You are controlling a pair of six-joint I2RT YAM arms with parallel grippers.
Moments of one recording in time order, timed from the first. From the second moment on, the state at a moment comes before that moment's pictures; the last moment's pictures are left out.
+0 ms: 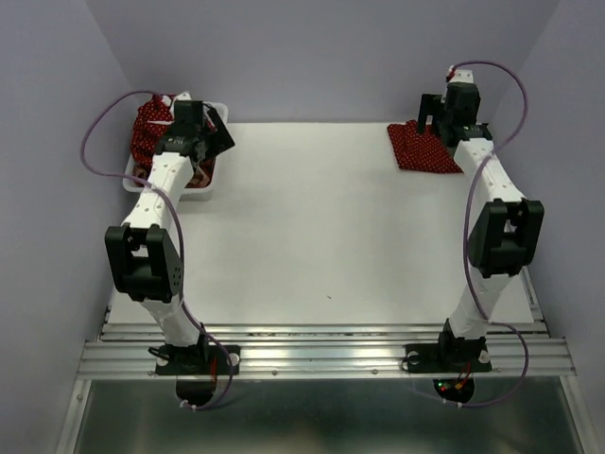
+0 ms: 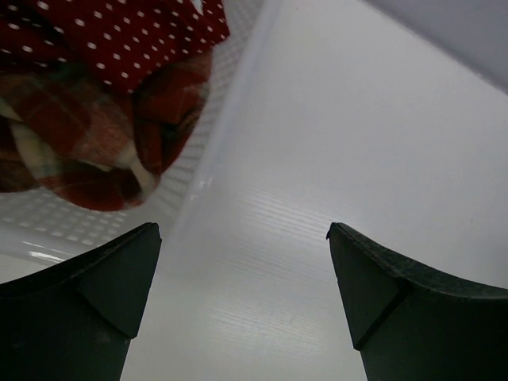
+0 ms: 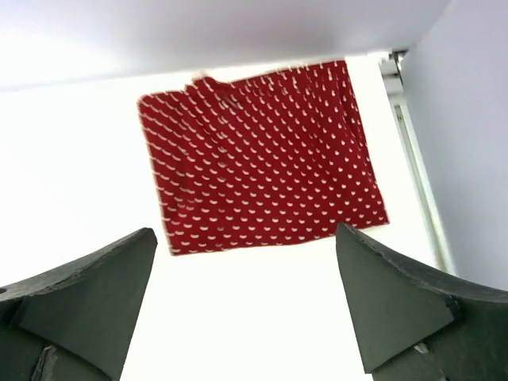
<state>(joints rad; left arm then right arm) -0.12 1.73 1.59 -0.53 -0.13 -0.50 0.01 2.02 1.85 -0.33 0.26 -0.01</state>
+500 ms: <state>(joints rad) 0.14 1.99 1.92 -0.54 -0.11 -0.49 0.01 1.64 1.21 -0.09 0.04 0.26</state>
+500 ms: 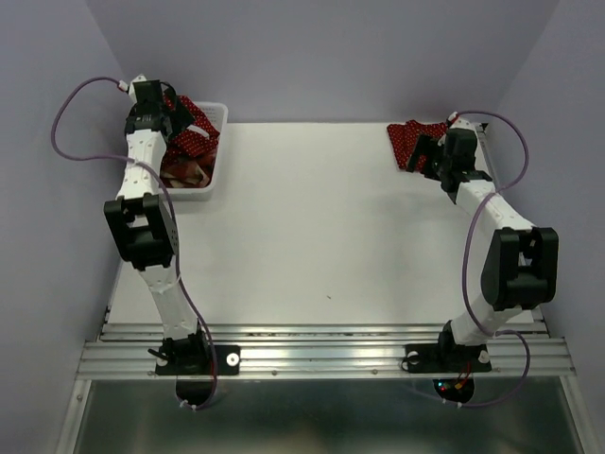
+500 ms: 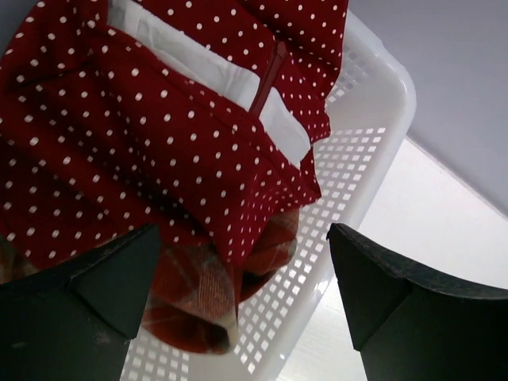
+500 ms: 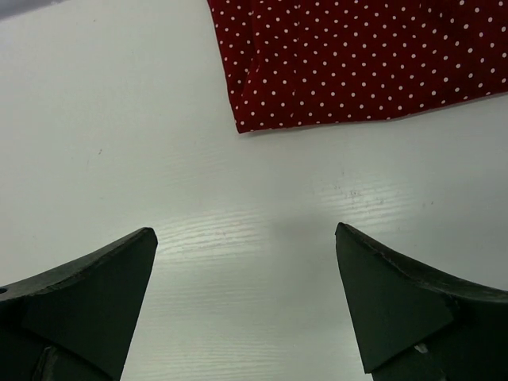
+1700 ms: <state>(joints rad) 0.14 1.82 2.19 -0.37 0.20 -0.46 0.01 1.42 1.12 -0.12 0.21 0.28</state>
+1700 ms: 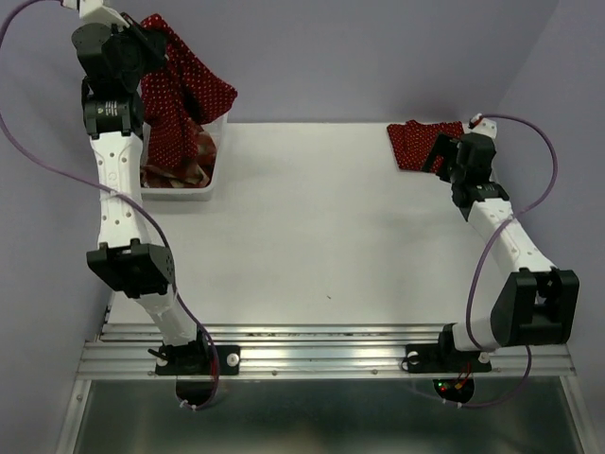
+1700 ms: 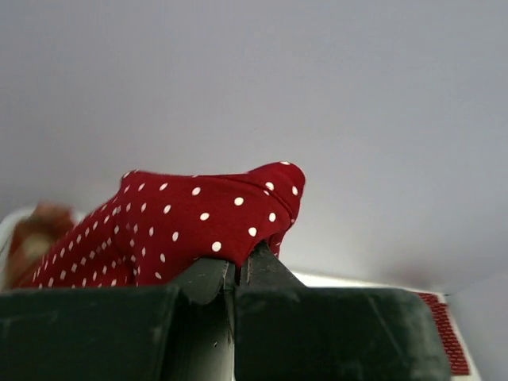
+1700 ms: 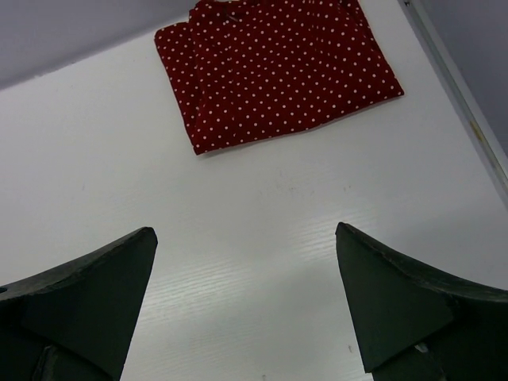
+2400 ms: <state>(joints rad) -0.32 1.70 2.23 -0.13 0.58 -0.51 0.01 1.29 1.05 -0.09 0.28 0.30</state>
